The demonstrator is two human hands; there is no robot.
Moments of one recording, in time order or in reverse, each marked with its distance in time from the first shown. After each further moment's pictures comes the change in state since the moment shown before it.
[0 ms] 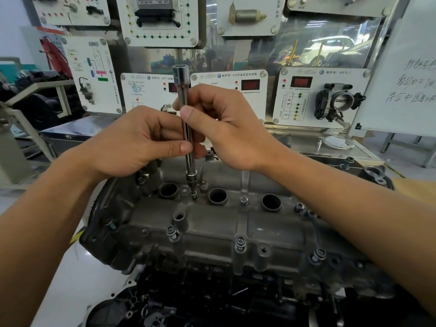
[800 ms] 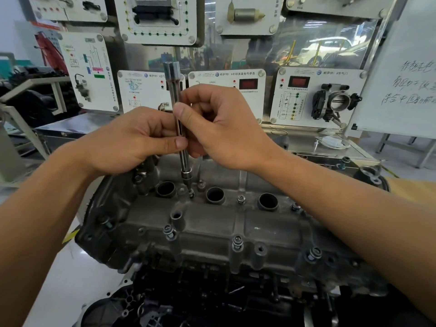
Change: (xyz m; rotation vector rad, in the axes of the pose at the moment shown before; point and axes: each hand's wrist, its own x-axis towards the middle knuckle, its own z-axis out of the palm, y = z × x) left_hand 0.004 -0.003 -0.002 0.042 -0.061 0.009; right_hand -0.001 -0.006 0.006 -0.045 0.060 0.105
